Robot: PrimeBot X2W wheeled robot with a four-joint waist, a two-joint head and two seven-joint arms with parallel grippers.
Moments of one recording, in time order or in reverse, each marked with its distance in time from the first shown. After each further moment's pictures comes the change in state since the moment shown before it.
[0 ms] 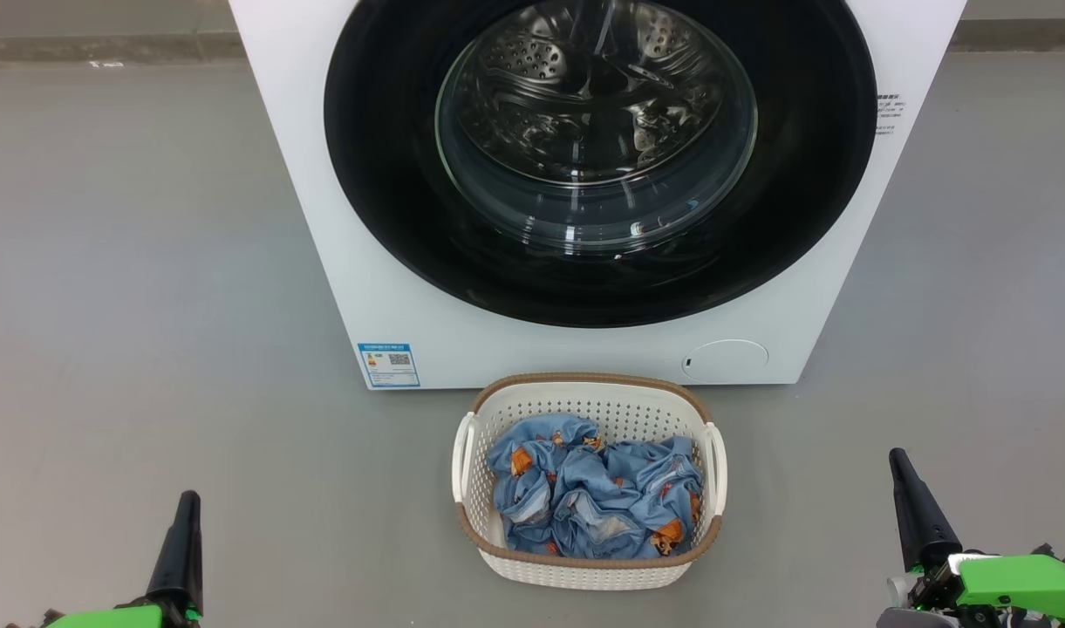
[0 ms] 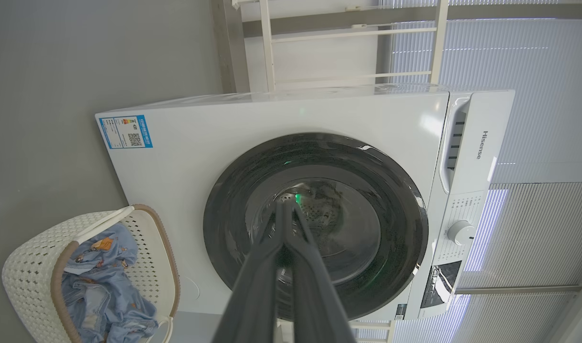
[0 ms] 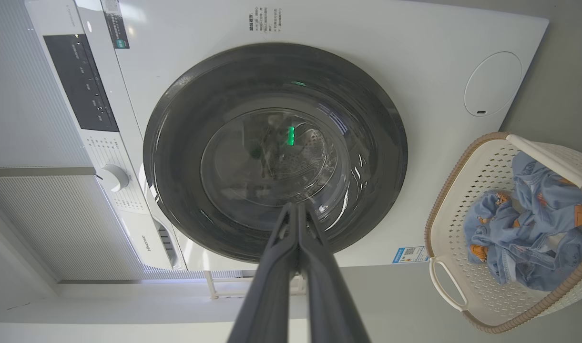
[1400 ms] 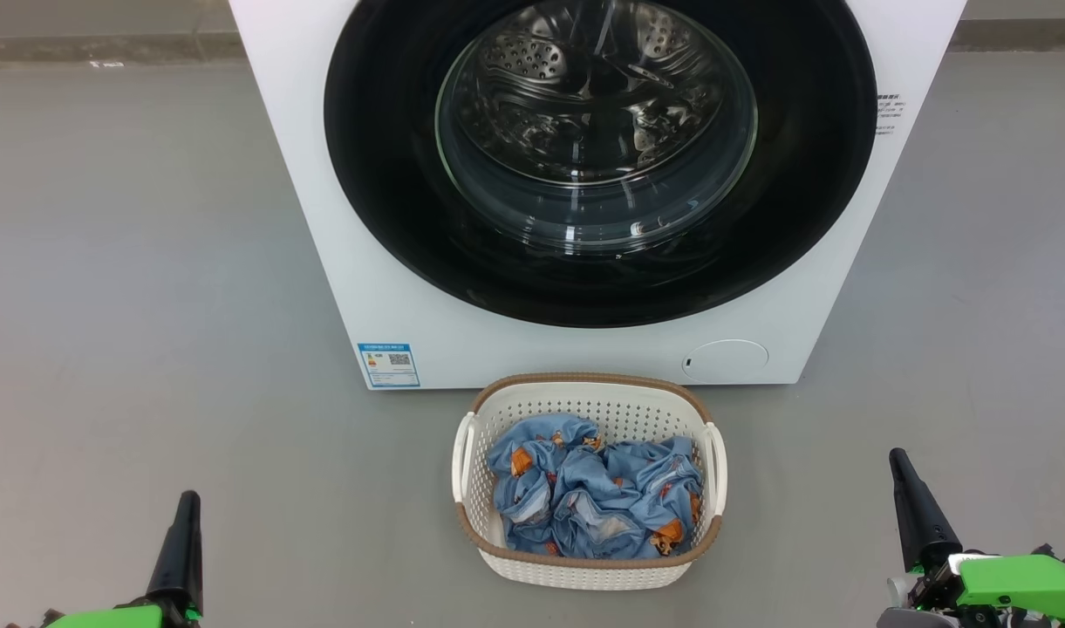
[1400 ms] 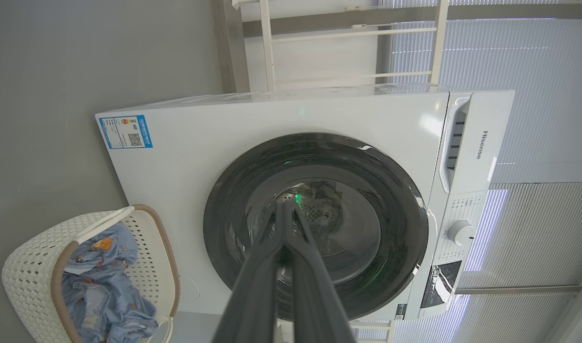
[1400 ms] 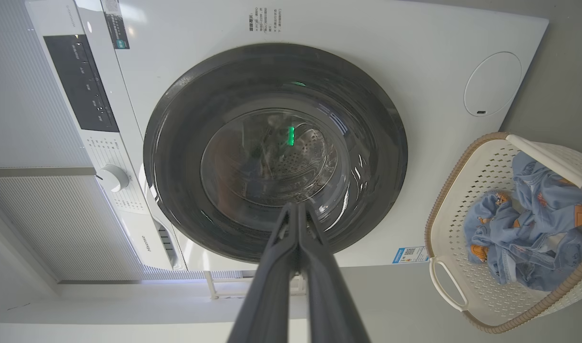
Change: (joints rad) left arm 0.000 0.000 0.000 0.000 0.000 0.000 0.000; right arm 0.000 0.001 -0.001 0.000 0.000 0.000 0.000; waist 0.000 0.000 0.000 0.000
